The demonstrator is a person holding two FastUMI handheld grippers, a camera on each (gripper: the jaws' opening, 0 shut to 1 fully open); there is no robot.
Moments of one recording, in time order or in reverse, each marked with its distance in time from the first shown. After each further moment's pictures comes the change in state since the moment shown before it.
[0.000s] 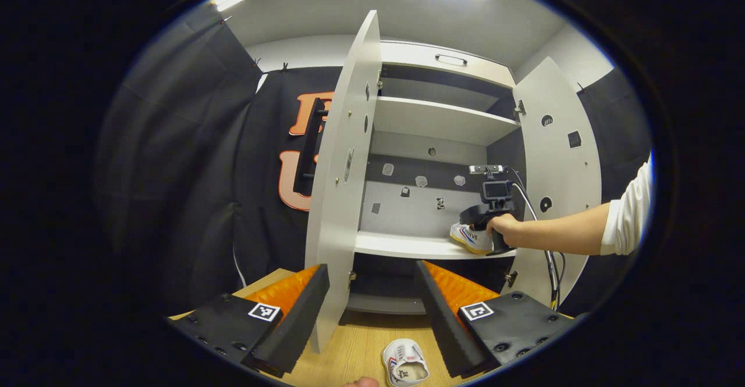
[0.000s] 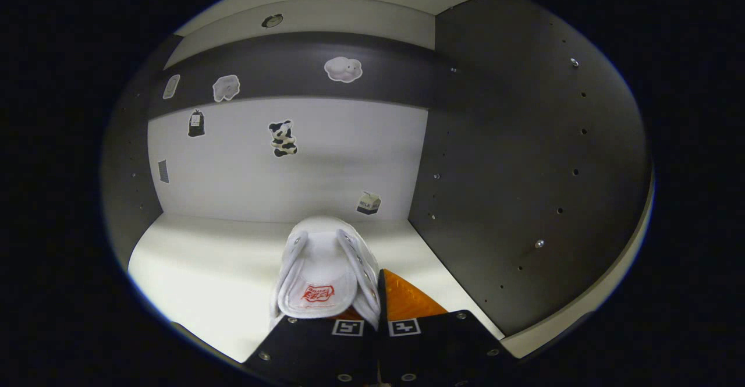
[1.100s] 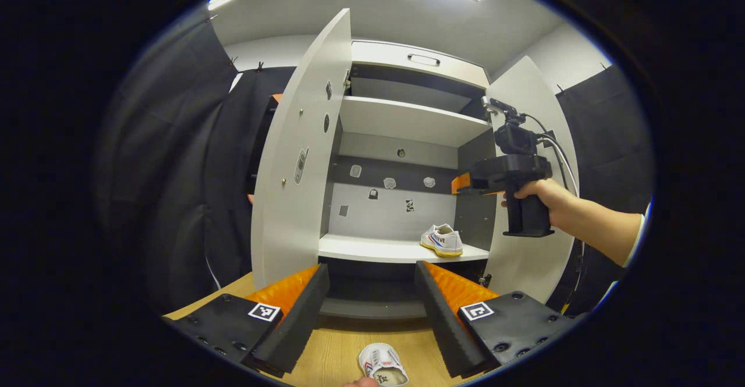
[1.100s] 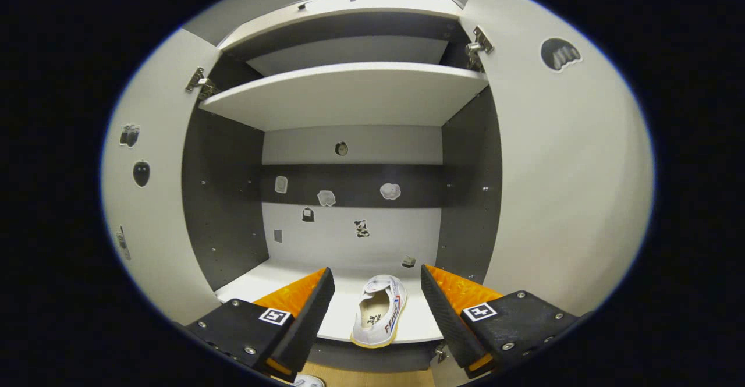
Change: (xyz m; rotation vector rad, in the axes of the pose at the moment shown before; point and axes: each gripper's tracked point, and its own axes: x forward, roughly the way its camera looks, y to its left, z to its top) left arm 0.011 -0.050 0.002 -0.009 -0.014 -0.138; right arm -0.239 -0.014 0.068 0.025 -0.409 0.338
